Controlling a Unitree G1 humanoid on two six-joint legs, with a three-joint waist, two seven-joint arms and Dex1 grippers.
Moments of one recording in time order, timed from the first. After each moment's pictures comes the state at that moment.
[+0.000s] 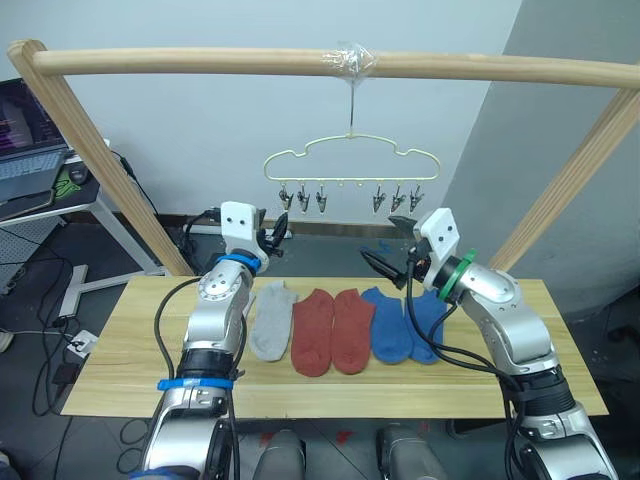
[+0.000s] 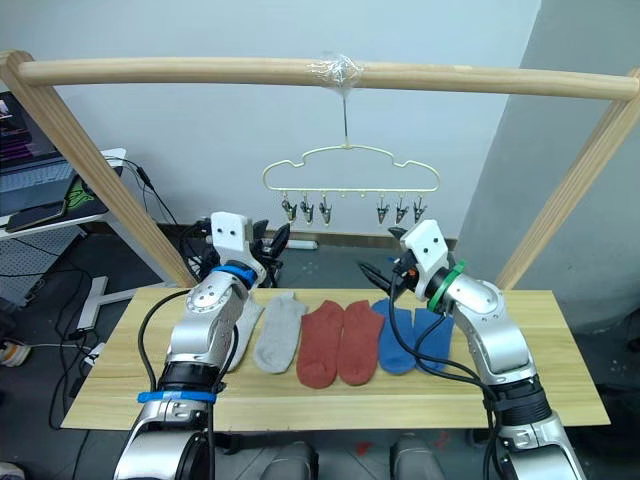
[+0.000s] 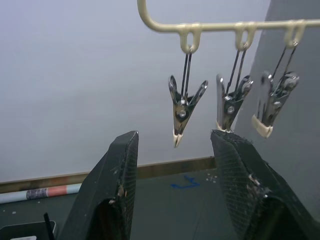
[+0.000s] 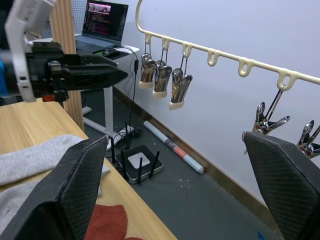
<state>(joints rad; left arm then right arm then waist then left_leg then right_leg) -0.55 0.22 0.10 0.38 -0.19 0.07 -0.29 -0.41 -0.34 0.11 -0.14 0.22 0.33 0.60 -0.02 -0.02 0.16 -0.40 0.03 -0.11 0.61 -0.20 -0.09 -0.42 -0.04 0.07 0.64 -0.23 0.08</state>
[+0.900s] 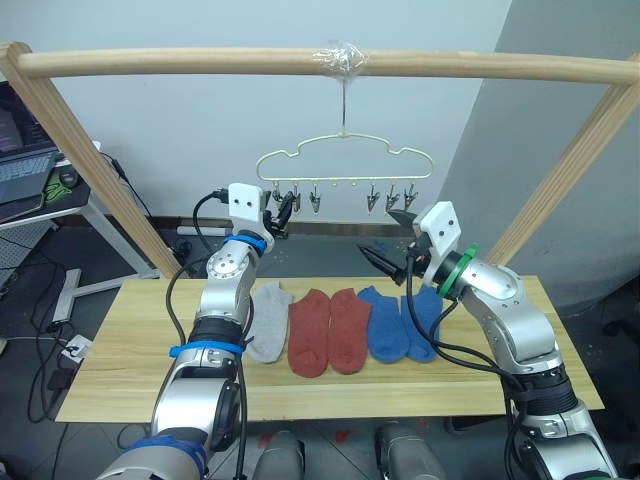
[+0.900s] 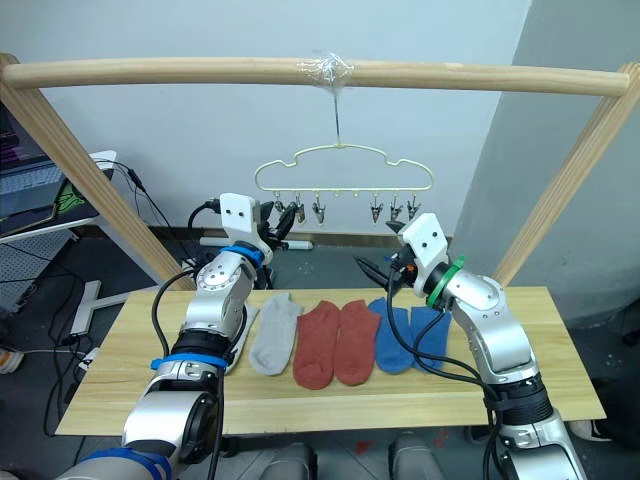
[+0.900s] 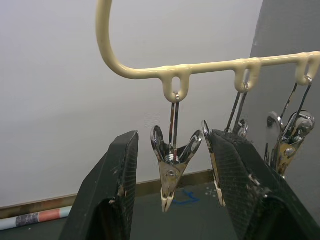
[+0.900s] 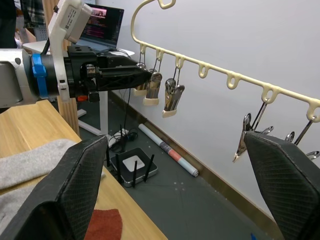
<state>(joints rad) -0.72 0.23 0.12 0.65 -0.17 -0.10 -0.32 -0.43 -0.34 0.11 -0.20 0.22 0.38 0.59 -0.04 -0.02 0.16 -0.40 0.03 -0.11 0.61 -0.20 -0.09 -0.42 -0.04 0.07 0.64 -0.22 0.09</state>
